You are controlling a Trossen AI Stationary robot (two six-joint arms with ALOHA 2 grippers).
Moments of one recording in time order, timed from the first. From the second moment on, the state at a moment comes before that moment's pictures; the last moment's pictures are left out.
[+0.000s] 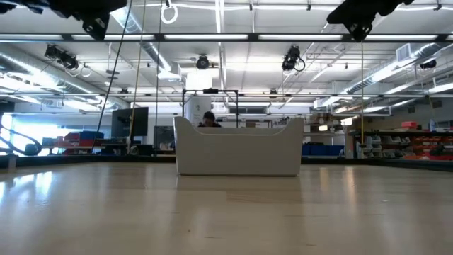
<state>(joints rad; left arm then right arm) -0.43 0.65 0.43 0.11 -0.45 -0.10 0.21 0.78 0.74 -0.39 0.24 0.24</state>
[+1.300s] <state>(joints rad) -0.50 0.29 0.29 0.00 -0.47 -0.09 0.21 0.35 0.18 0.21 0.21 0.23</state>
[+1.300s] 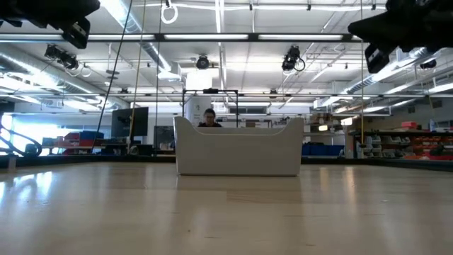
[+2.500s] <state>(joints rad) -0.43 0.00 0.01 0.38 -0.37 0.19 0.19 0.32 0.01 0.45 0.16 0.13</state>
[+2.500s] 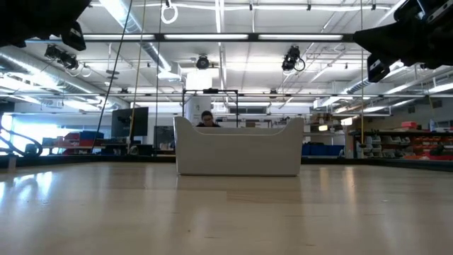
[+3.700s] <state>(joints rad) 0.02 0.01 0.01 0.08 0.04 -0.05 0.00 0.31 0.01 0.33 -0.01 0.08</state>
